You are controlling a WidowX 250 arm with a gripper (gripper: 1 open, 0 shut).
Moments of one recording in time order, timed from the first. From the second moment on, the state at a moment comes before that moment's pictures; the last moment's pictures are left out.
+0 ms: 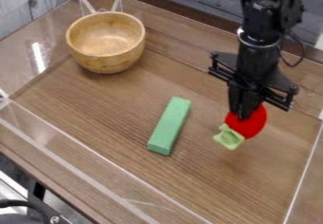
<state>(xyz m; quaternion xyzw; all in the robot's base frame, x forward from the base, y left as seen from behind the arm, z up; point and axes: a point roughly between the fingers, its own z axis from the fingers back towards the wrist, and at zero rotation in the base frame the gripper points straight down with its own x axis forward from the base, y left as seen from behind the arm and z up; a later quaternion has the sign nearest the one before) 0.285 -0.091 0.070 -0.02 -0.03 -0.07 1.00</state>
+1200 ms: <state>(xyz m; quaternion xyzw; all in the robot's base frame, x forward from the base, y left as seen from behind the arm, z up) 0.290 -0.093 0.053 0.00 0.02 -0.13 0.99</state>
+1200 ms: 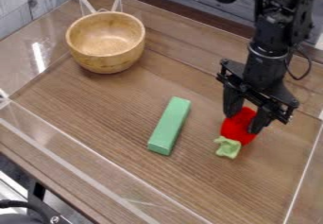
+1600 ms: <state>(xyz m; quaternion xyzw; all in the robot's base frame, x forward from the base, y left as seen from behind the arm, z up) 0.290 -0.092 0.050 0.01 0.02 -0.14 0.99</state>
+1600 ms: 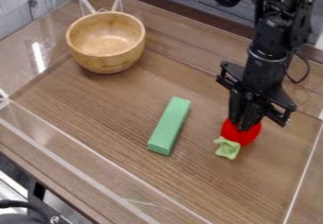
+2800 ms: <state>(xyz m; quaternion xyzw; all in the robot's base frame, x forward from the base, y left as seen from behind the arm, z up) 0.301 -0.084 0.097 0.02 -0.01 -0.13 0.99</state>
